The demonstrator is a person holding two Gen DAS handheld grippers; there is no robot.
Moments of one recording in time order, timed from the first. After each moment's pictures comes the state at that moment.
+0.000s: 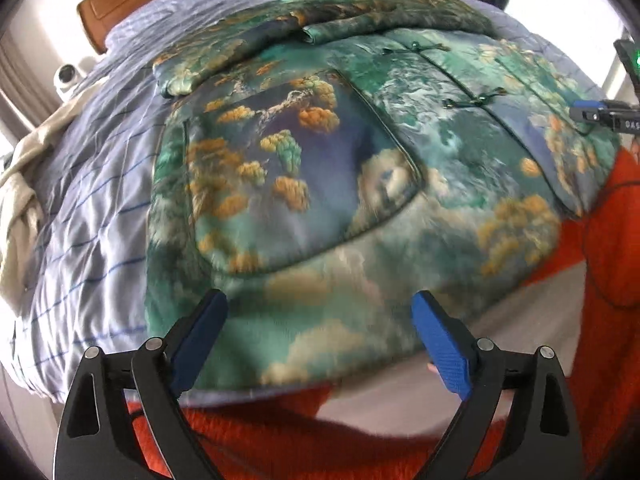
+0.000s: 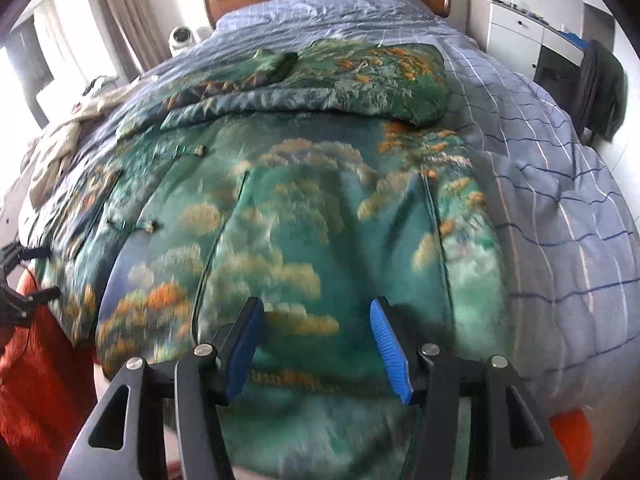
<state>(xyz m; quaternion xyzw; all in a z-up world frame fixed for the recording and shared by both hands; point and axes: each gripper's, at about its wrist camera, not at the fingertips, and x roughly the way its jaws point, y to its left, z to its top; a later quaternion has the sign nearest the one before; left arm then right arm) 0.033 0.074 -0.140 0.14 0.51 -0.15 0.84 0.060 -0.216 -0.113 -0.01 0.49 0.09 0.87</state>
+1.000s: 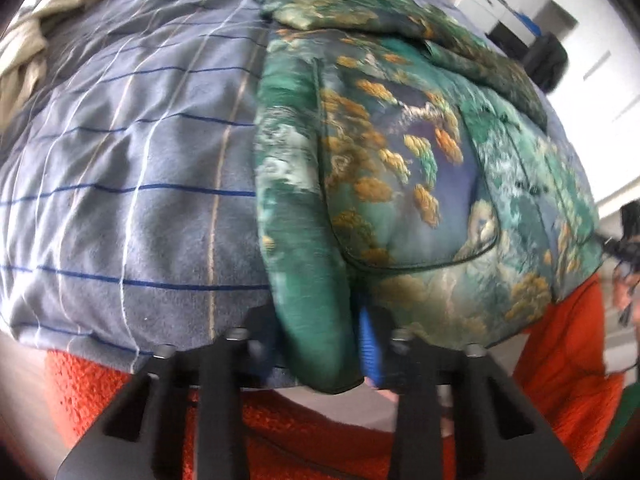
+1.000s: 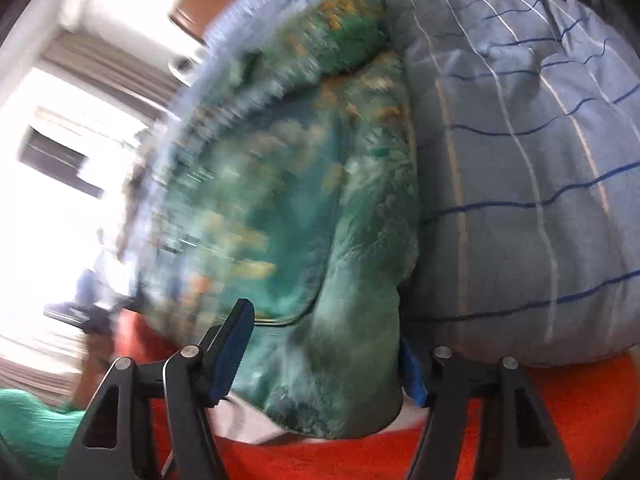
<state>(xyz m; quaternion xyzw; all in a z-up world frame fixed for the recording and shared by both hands) 0.077 0.158 -0.157 -0.09 0.57 -0.12 0.80 0.059 -0.311 -0.125 0.20 0.57 0.16 0.78</state>
